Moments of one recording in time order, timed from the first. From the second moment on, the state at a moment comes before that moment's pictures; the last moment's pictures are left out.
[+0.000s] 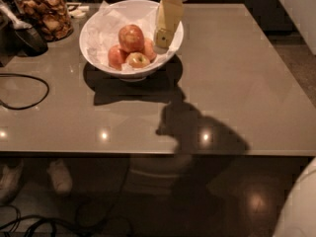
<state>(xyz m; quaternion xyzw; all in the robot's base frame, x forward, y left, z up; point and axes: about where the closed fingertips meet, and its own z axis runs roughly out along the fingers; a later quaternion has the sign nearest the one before) 0.608 -0.020 1.013 -0.66 0.72 0.00 0.21</state>
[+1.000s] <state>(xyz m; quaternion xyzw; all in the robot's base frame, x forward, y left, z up) 0.659 0.003 1.007 -0.63 0.74 0.03 0.23</state>
